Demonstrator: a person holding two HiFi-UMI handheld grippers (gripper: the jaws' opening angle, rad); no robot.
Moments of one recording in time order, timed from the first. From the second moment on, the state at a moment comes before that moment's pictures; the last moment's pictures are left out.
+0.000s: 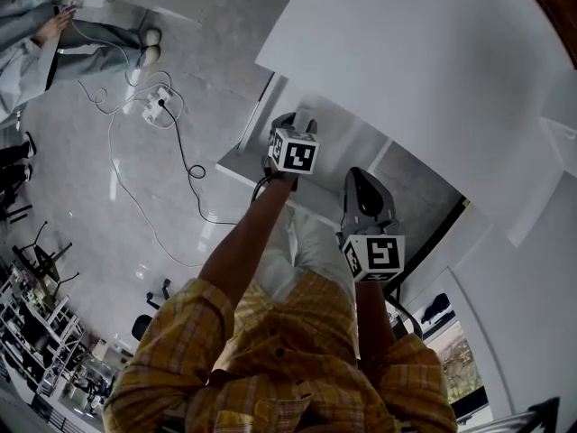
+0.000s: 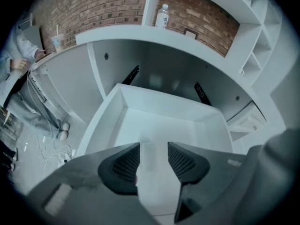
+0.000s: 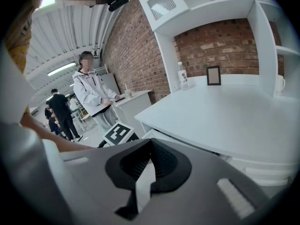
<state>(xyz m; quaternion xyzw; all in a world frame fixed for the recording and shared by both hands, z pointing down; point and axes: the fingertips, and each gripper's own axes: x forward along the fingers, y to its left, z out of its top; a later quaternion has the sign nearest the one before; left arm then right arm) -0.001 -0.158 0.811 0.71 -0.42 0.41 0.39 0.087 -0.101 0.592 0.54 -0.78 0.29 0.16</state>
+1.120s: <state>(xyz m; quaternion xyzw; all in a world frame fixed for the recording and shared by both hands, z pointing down) -0.028 -0.146 0.550 0.79 -0.51 0.24 0.24 0.069 -0.096 0.452 0.53 -0.82 0.19 0.10</state>
